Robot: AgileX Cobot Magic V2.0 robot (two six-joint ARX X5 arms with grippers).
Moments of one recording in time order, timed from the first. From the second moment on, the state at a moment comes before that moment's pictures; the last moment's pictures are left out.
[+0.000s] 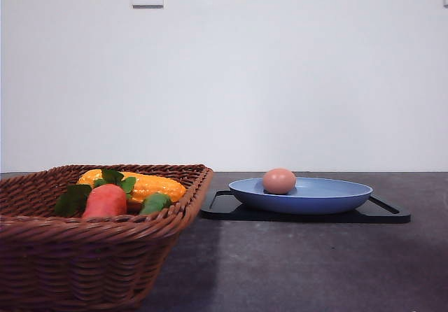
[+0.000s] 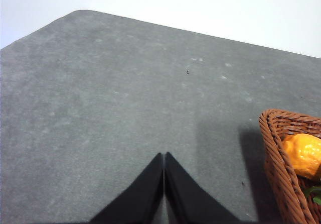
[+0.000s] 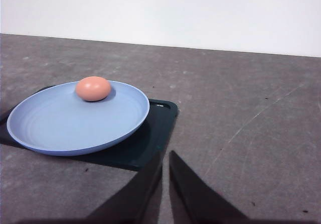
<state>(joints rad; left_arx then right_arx) 0.00 0.01 0.05 -0.23 -0.08 -0.19 0.05 0.00 0.02 -0.11 -0.16 0.01</state>
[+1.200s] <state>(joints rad) 0.00 0.01 0.05 -0.23 -0.08 -0.19 0.05 0.00 0.02 -0.11 -0.16 0.01</state>
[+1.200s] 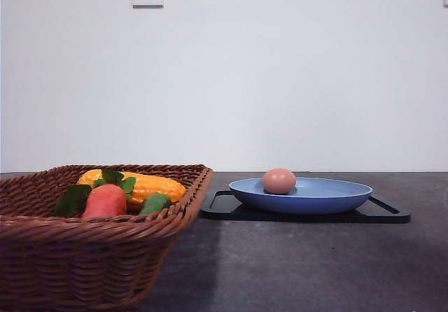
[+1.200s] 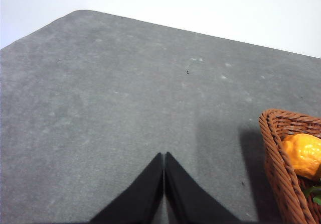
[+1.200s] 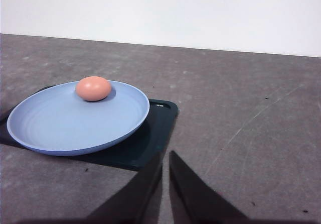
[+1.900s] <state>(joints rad) 0.00 0.01 0.05 -0.23 -0.08 -0.19 0.05 0.00 0.02 -0.11 -0.16 0.01</state>
